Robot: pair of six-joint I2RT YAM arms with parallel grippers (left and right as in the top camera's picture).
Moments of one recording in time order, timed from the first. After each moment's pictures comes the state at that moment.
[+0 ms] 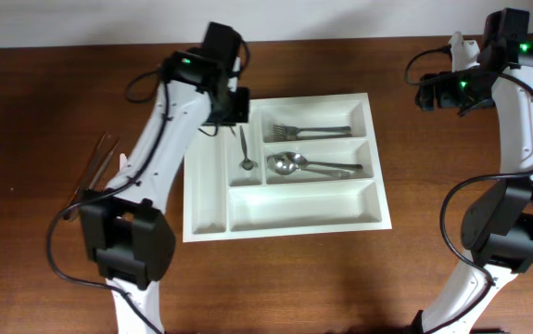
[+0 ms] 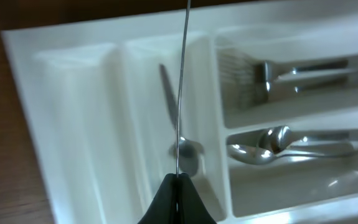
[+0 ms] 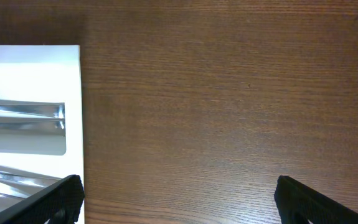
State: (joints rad) left arm -0.35 2.10 2.02 -1.16 0.03 -0.27; right arm -0.25 2.09 2.01 -1.13 -0.17 -0.26
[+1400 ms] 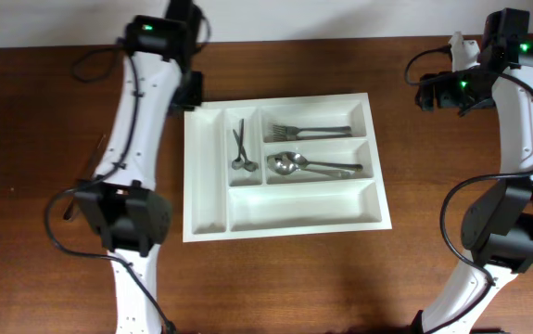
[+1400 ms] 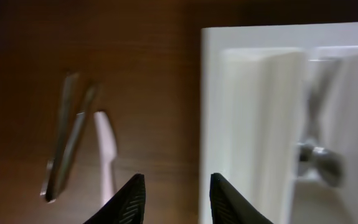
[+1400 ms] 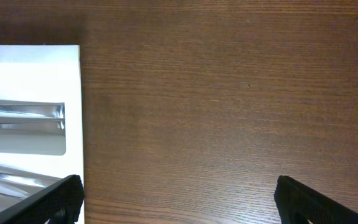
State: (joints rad) left arm -0.17 2.30 2.49 -1.59 -0.23 -0.17; right arm -0.25 2.09 2.01 -1.13 -0.17 -0.26
